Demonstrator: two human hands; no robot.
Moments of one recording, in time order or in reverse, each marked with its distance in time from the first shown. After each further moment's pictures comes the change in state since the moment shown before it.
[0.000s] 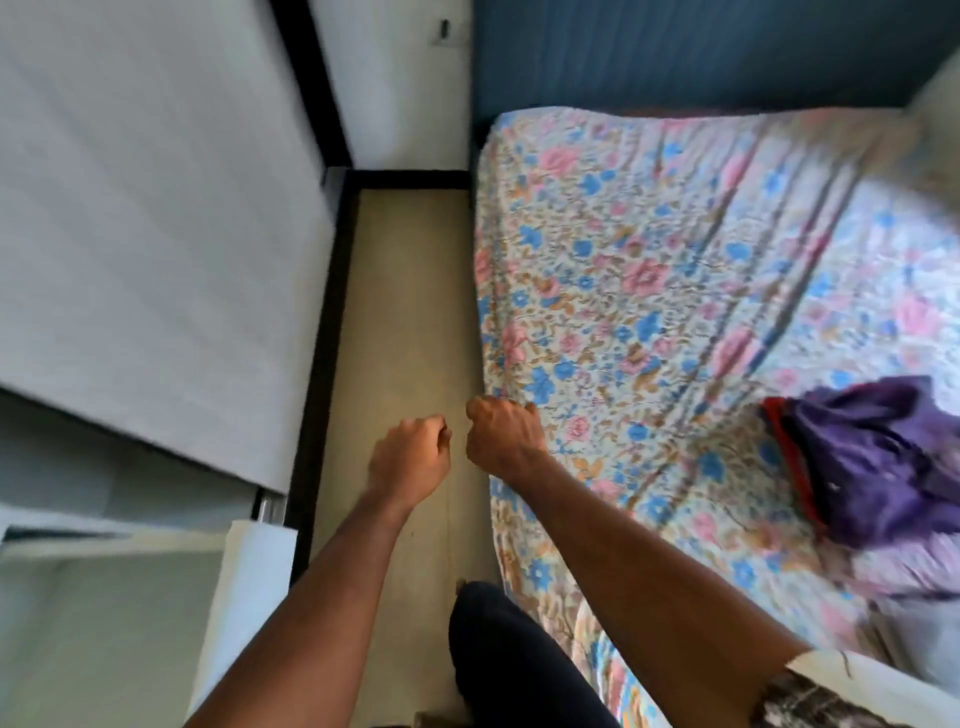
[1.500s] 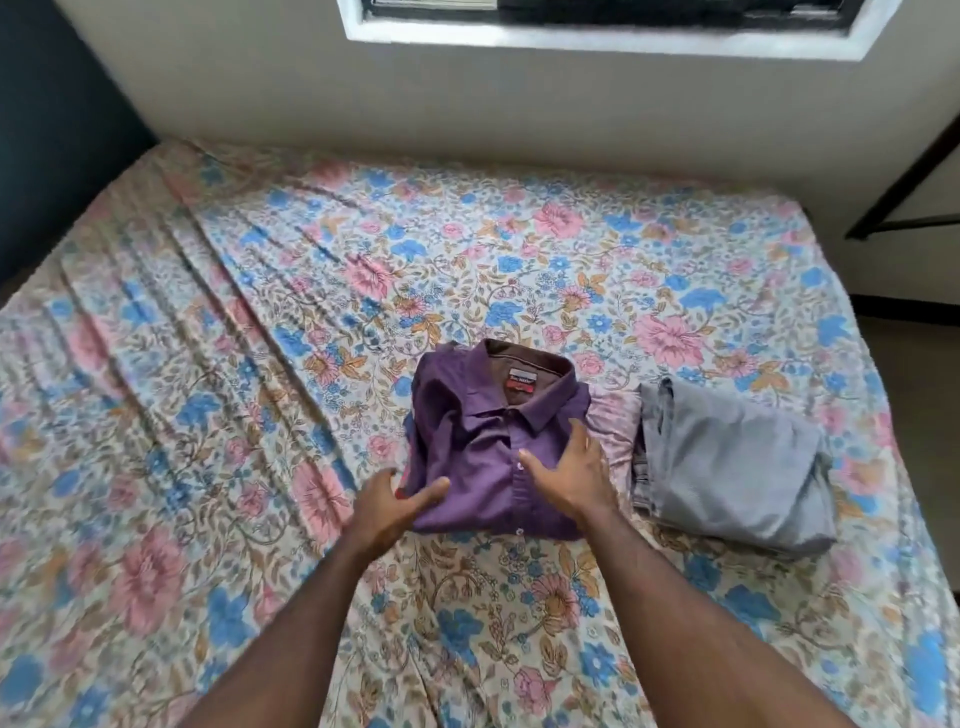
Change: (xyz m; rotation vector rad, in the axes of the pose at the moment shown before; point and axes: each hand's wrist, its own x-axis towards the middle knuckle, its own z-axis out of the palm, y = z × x) left_hand 0.263 0.555 0.316 -0.057 -0.946 0.637; right_hand -0.104 0.611 0.053 0.969 0.585 1.584
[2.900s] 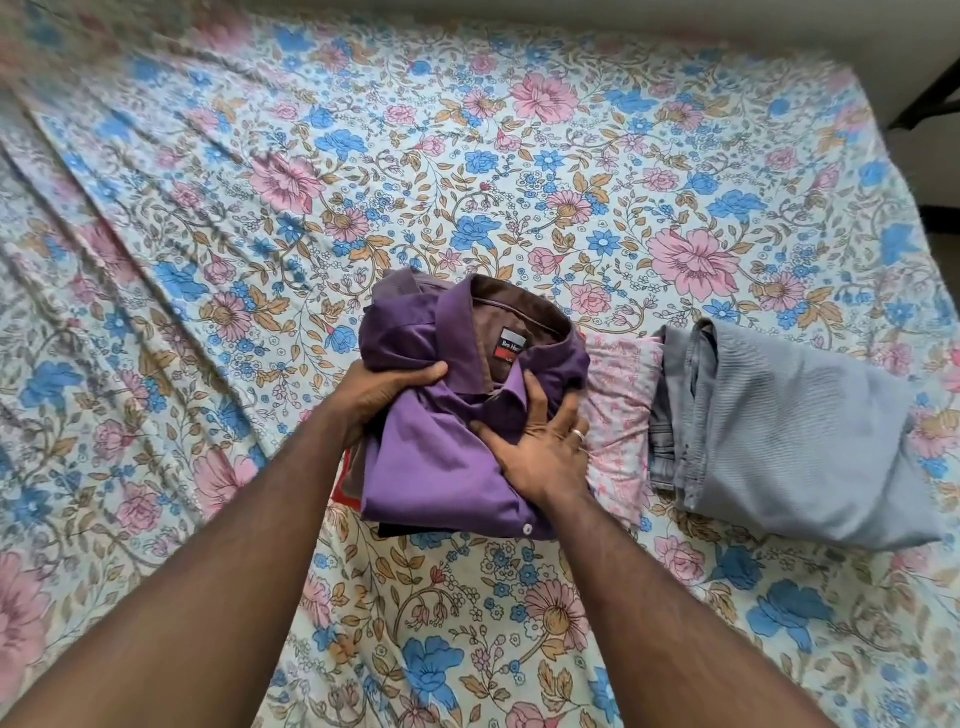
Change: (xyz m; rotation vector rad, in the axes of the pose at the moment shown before) left_hand 0.198 0.024 0.030 -0.475 -0.162 -0.115; right_hand 0.089 0.020 0.082 -0.089 -0.137 0.019
